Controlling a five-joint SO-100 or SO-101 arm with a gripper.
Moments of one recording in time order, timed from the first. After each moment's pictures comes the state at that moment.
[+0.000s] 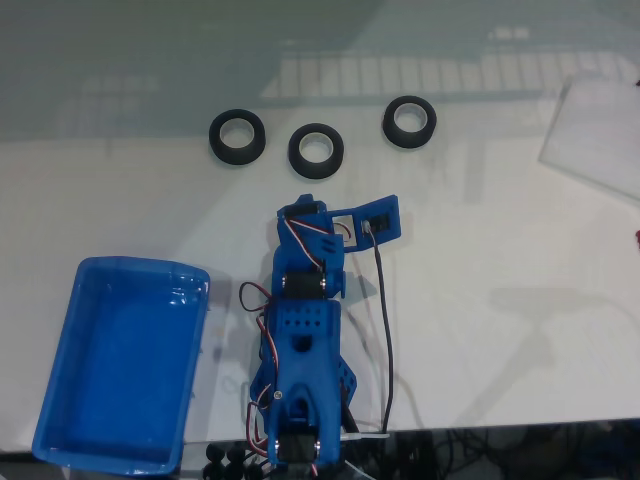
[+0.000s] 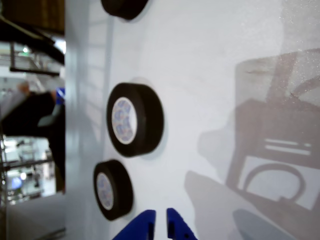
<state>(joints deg) 8.4 189.6 175.0 49.8 -6.9</state>
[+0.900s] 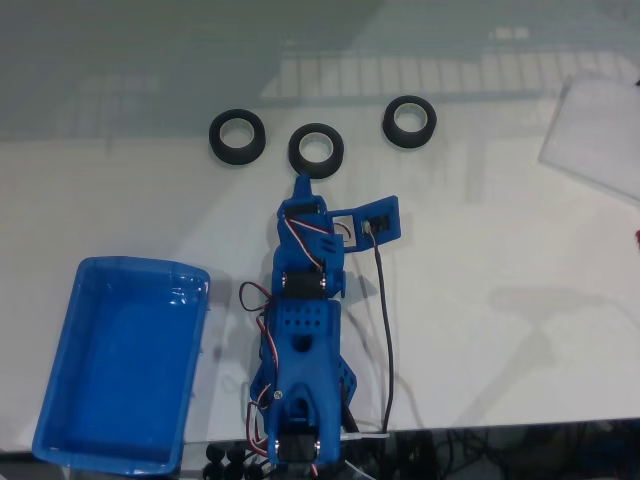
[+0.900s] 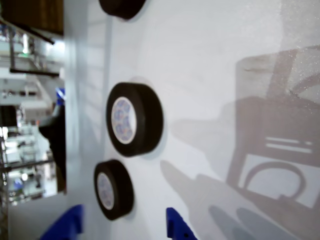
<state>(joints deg) 8.4 189.6 175.0 49.8 -6.2</state>
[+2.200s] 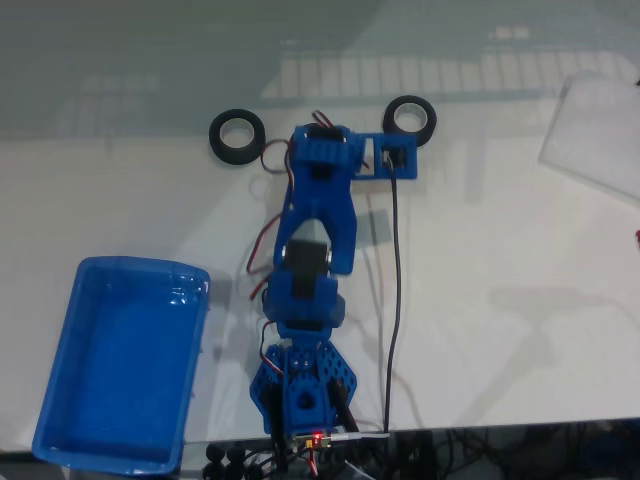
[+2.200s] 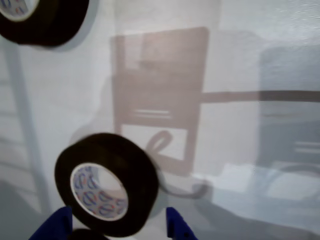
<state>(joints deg) 12.4 95.3 110.0 51.9 -4.2</state>
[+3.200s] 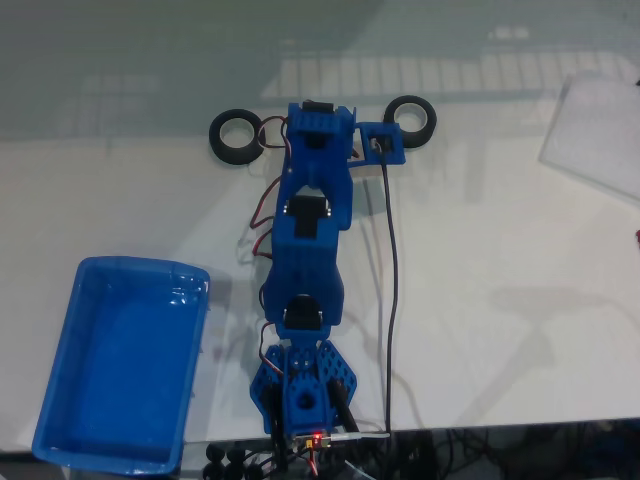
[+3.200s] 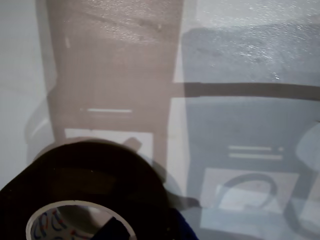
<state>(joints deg) 9.9 80.0 96.9 57.6 -7.0</state>
